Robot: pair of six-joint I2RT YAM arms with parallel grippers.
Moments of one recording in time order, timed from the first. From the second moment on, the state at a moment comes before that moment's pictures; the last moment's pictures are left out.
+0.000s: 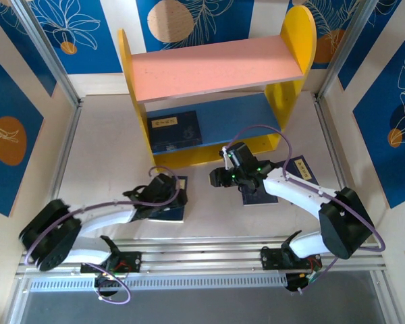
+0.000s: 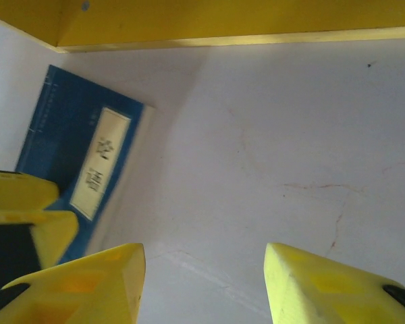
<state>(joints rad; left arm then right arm) -0.83 1.35 0.53 -0.09 -0.03 -0.92 0.65 1.38 0.84 -0.38 -0.18 0.46</state>
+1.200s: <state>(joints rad) -0.84 1.35 0.65 -0.22 -0.03 -0.84 0.62 1.47 0.72 -0.39 -0.24 0.54</state>
